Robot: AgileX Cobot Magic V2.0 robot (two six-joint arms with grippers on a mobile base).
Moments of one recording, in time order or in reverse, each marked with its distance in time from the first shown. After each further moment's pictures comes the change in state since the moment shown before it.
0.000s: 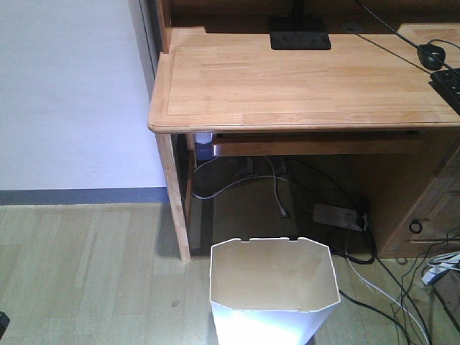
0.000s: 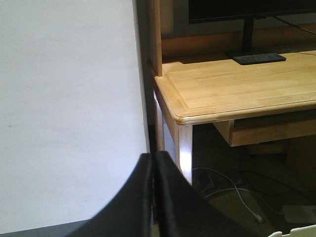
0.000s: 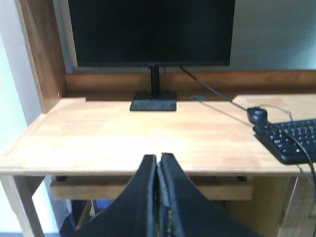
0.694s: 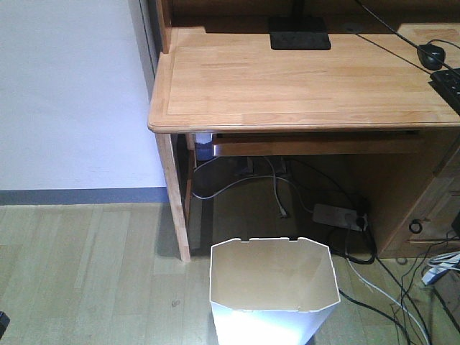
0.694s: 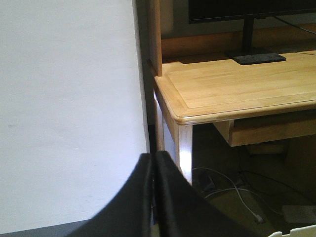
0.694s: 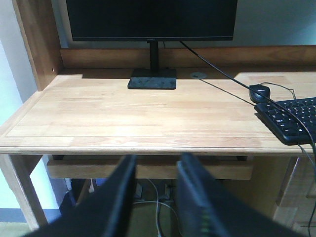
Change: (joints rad) left arm 0.000 0.000 0.000 0.000 0.000 0.000; right arm 0.000 0.082 -0.001 0.000 -0.003 -0.013
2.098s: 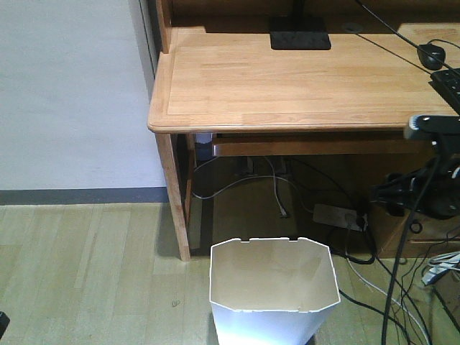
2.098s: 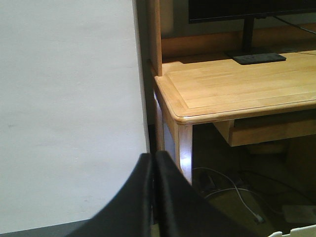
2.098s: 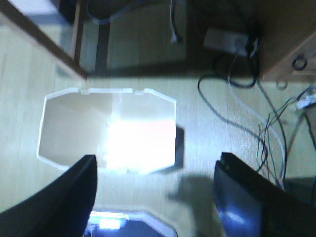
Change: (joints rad) left arm 0.000 0.000 0.000 0.000 0.000 0.000; right arm 0.000 0.886 -0.338 0.143 0.328 -0.113
